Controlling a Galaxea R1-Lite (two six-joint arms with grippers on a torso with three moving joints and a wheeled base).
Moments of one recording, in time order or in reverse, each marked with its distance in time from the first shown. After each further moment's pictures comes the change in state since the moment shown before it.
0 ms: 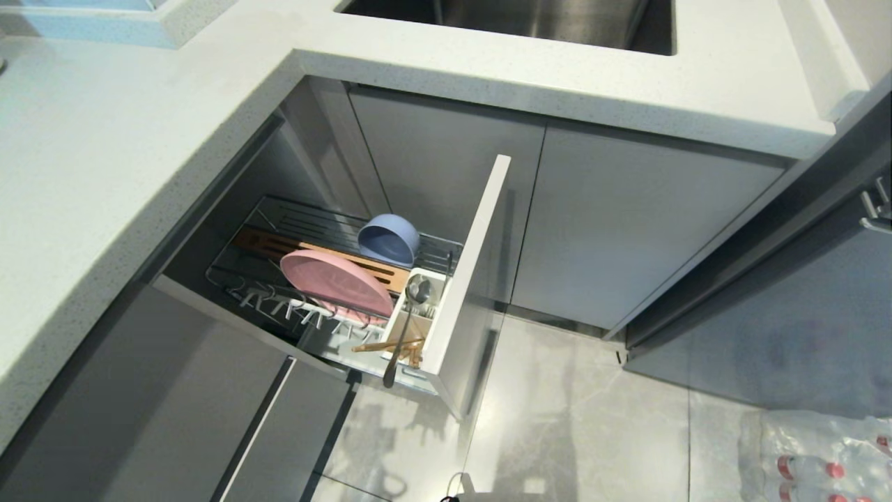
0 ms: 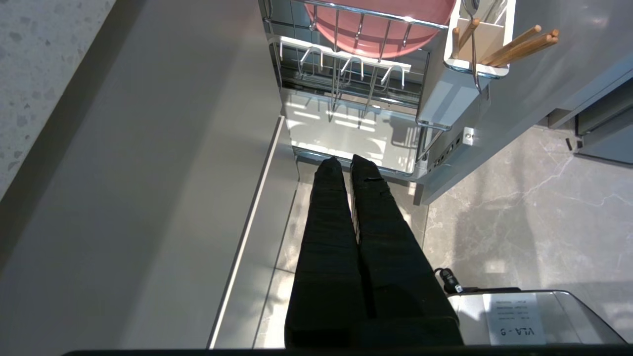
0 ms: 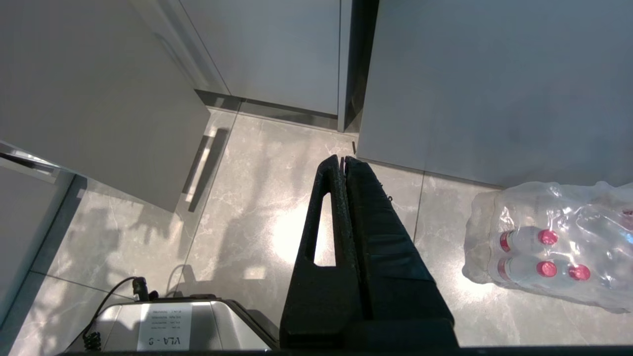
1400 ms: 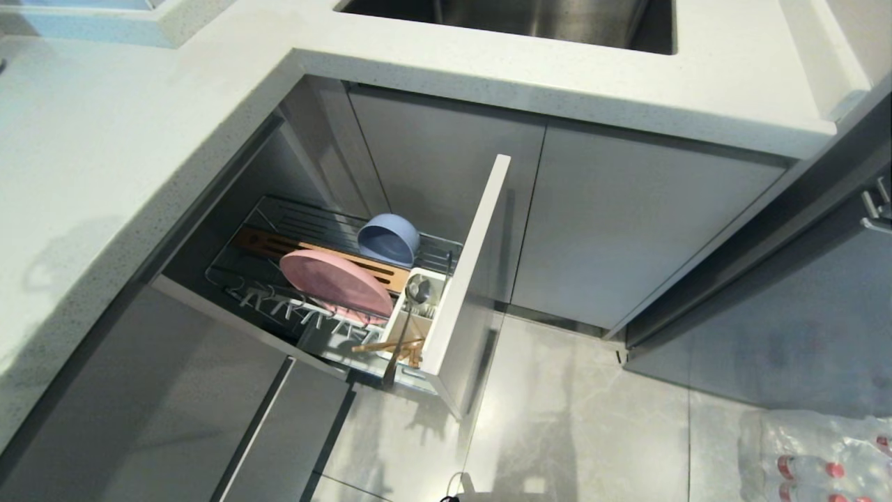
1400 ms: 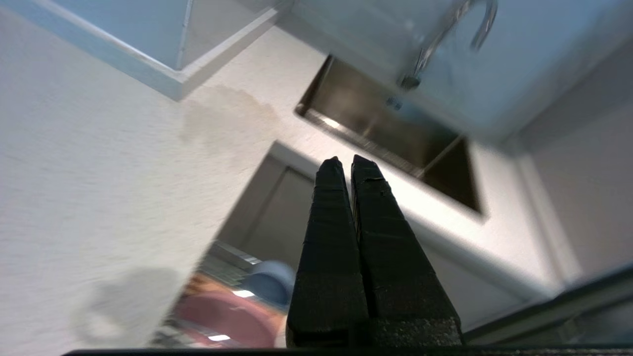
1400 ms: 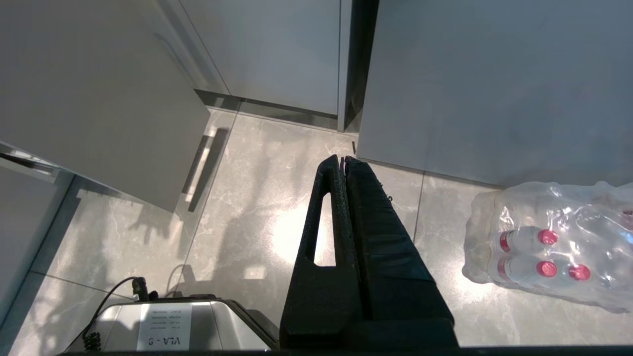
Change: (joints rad) left arm 0.060 0.755 -1.366 0.158 -0.123 -0.496; right arm 0.000 0.000 0.000 0.000 0.000 0.000
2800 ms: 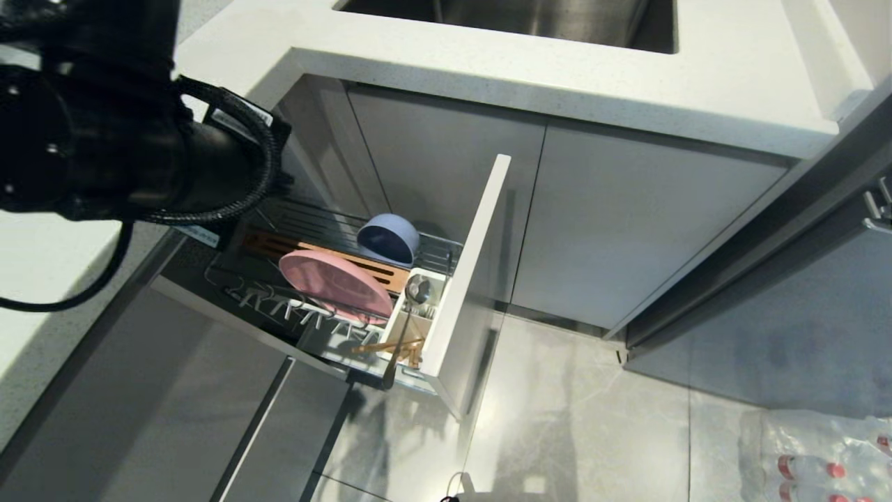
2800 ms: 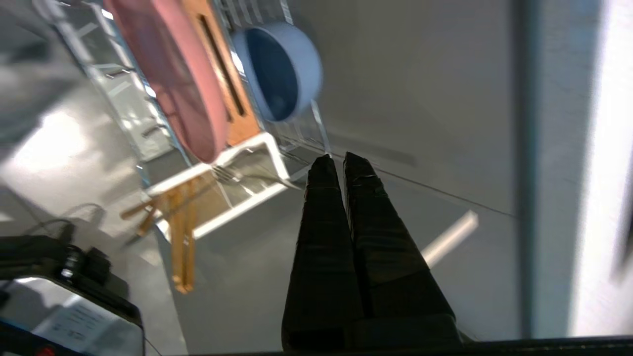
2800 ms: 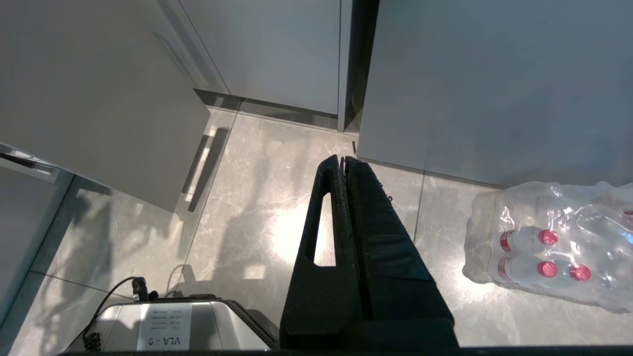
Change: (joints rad) left arm -0.705 0.771 -0.201 0.309 0.769 -0.809; right arm 0.000 0.000 0.000 0.000 0.000 0.000
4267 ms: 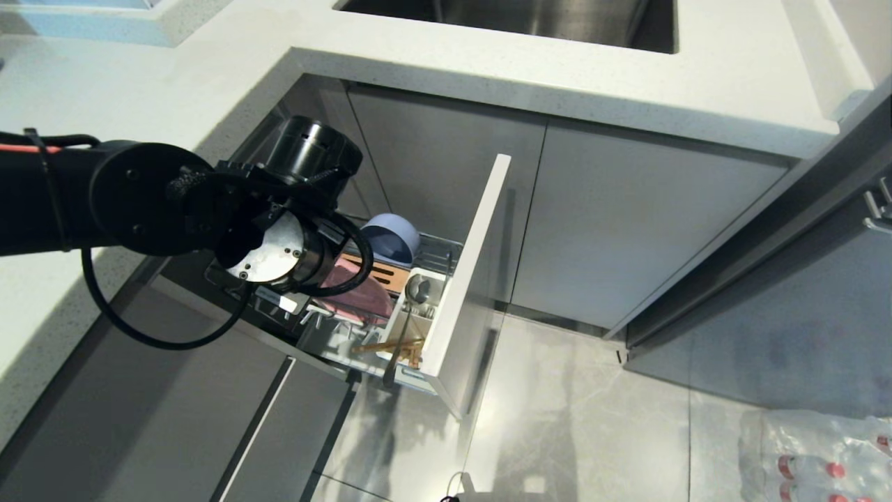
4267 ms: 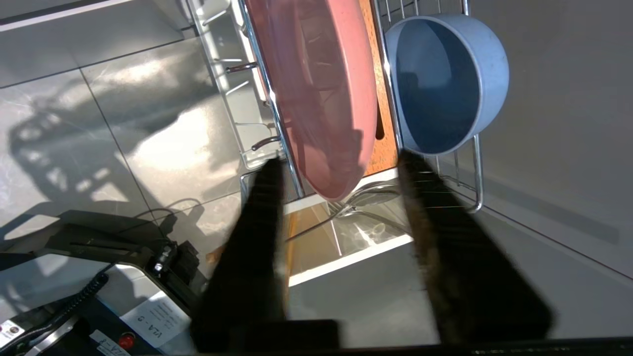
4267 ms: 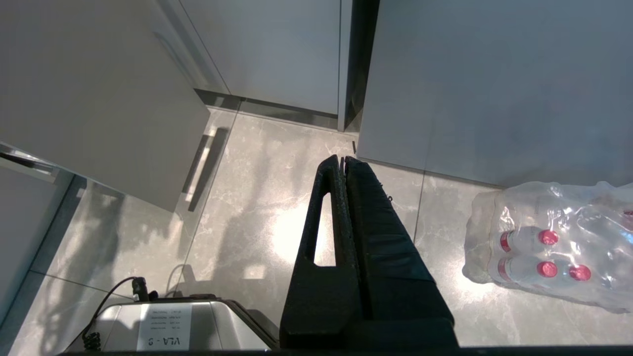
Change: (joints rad) left arm 0.087 0.239 0.079 0.003 0.045 -0.109; right arm 0.000 0.000 0.000 0.000 0.000 0.000
